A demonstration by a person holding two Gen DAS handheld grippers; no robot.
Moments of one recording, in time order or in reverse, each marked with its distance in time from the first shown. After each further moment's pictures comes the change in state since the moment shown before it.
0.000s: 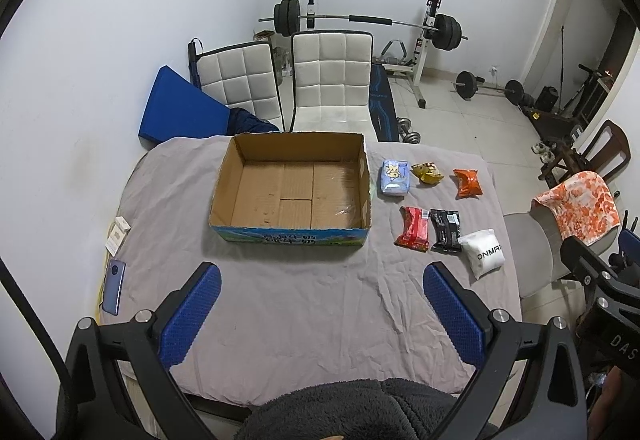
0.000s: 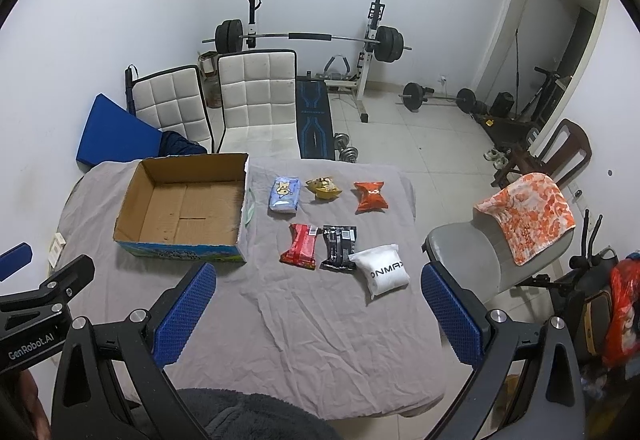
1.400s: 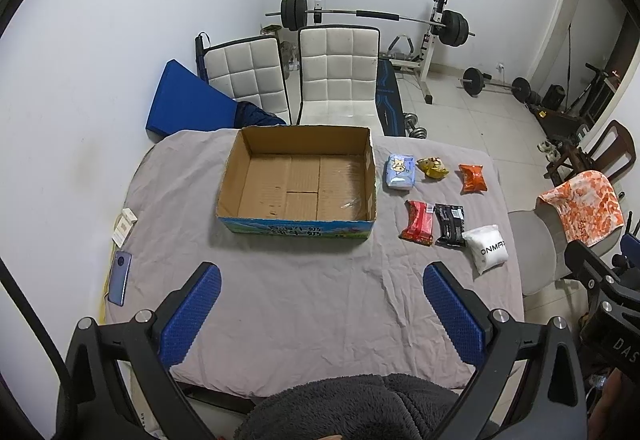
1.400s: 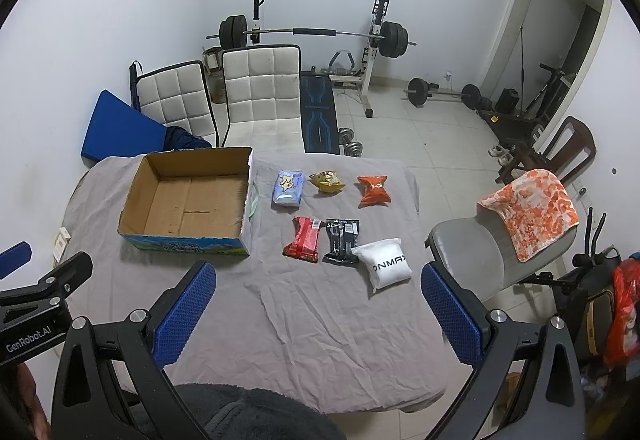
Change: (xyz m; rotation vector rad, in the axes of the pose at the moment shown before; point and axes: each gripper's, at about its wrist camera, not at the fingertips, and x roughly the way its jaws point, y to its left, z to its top) left arm -0.008 0.002 -0.005 -0.009 0.020 0.025; right arm -0.004 0.000 -0.006 0.005 0.015 0.019
